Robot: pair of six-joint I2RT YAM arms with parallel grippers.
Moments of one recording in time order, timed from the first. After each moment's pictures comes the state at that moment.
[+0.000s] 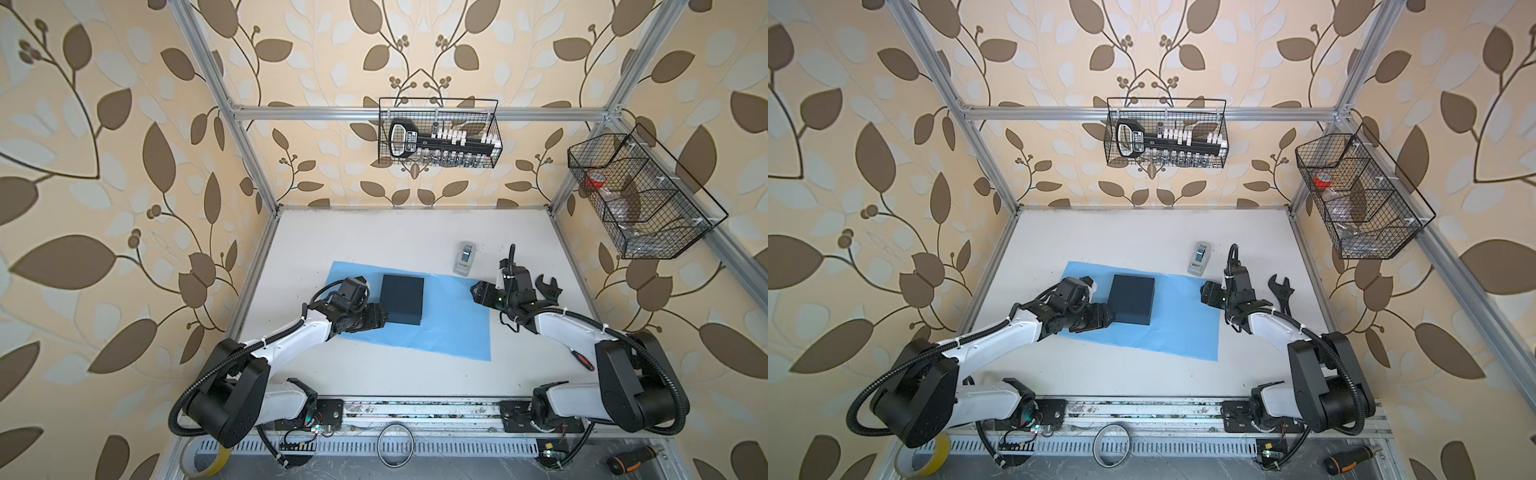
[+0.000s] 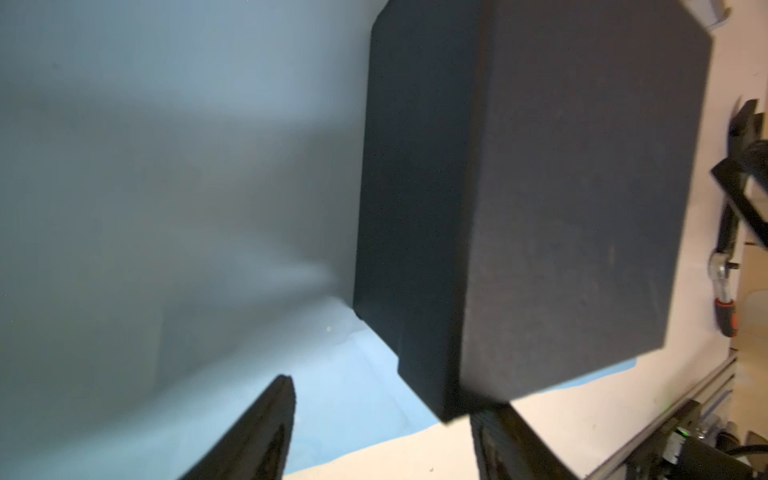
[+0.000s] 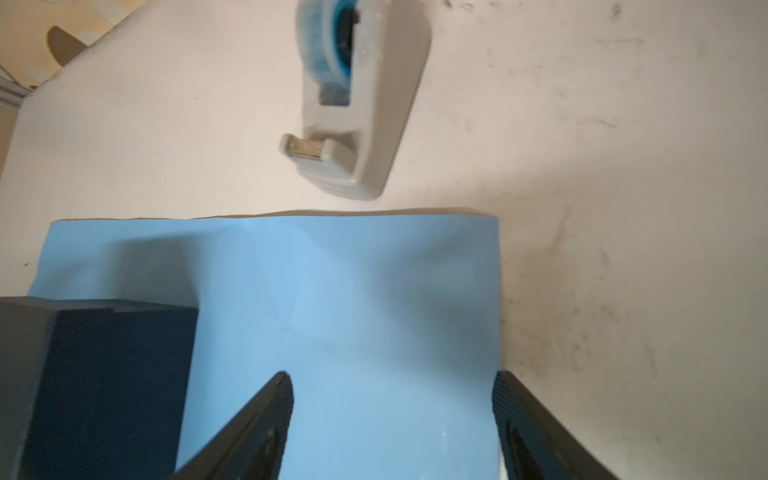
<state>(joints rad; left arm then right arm) -0.48 1.25 0.60 -0.32 0.24 -0.64 0.19 1.37 0.56 -0.01 -0.06 0.48</state>
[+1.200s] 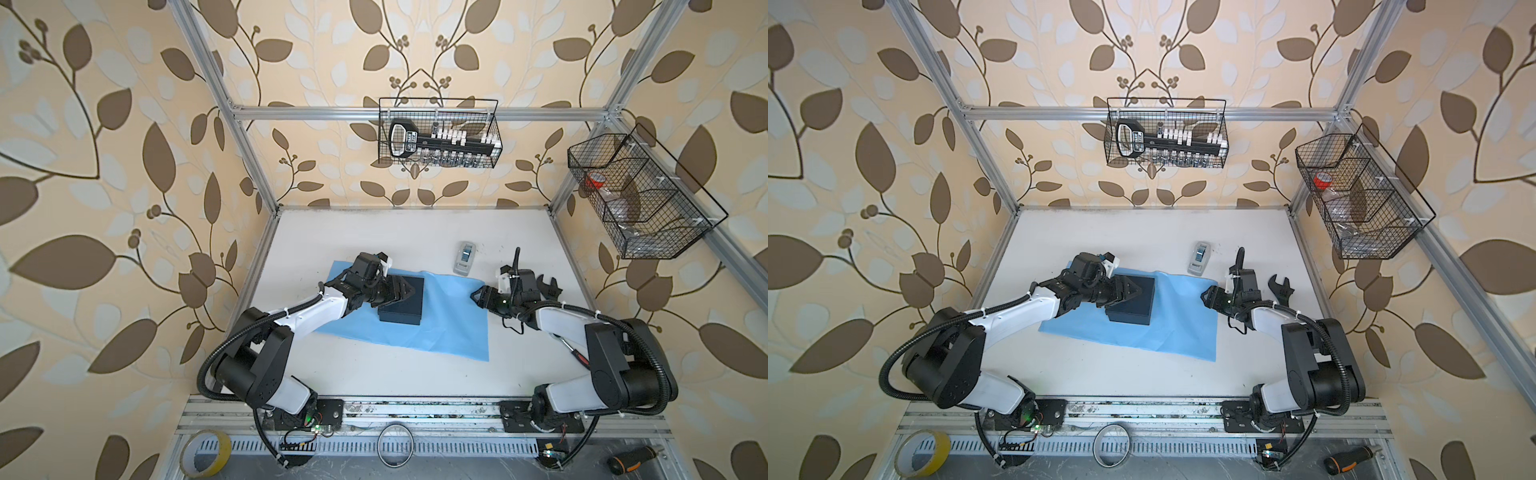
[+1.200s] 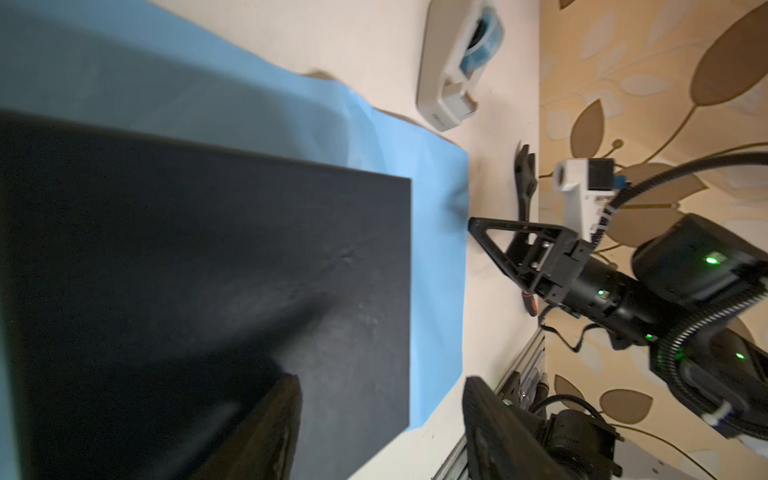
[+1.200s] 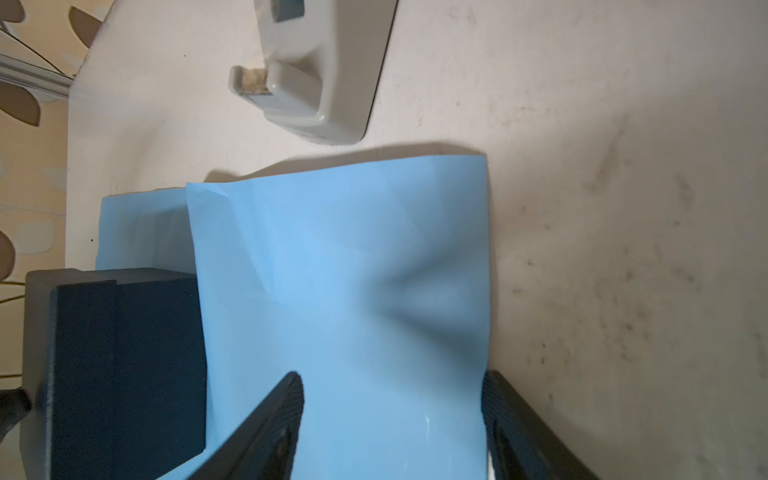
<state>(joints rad) -0.50 1.50 0.83 -0.09 0.51 -0.78 0.10 1.46 0.54 0.03 -0.31 0.50</state>
